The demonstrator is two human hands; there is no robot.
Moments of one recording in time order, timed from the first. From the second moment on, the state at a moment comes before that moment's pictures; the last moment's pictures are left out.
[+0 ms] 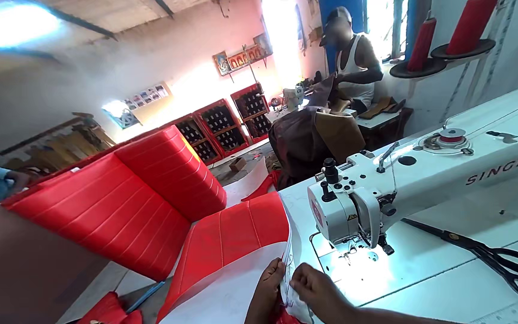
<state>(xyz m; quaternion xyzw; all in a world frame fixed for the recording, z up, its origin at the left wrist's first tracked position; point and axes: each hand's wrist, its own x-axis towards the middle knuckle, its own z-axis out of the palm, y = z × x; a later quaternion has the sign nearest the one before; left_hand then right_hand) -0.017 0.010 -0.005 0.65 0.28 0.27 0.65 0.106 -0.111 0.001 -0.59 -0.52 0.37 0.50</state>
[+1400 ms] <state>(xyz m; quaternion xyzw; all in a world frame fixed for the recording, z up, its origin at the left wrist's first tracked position) -0.020 0.014 -0.010 0.68 0.22 0.23 0.66 0.136 -0.094 0.012 -0.51 -0.39 0.53 0.56</state>
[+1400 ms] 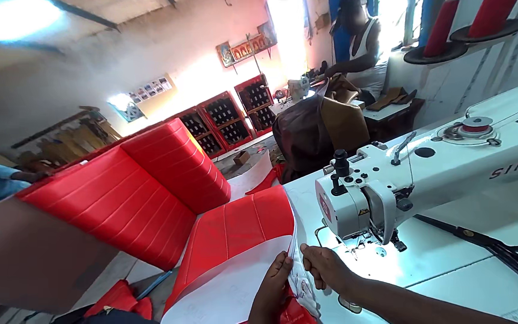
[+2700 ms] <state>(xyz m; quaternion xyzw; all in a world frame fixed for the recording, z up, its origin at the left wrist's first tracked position) -0.018 0.018 -0.017 0.72 0.22 0.27 0.60 0.120 -0.137 0.049 -0.34 -0.88 0.08 0.32</state>
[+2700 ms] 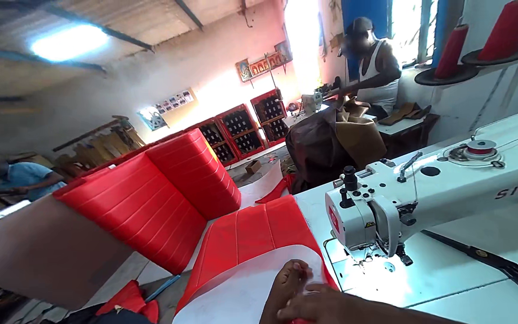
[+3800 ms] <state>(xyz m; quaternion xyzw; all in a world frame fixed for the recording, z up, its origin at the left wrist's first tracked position) 0.013 -0.003 -0.001 0.89 0.44 -0.04 0.11 0.163 -0.131 -0.037 -0.48 -0.85 -0.08 0.22</state>
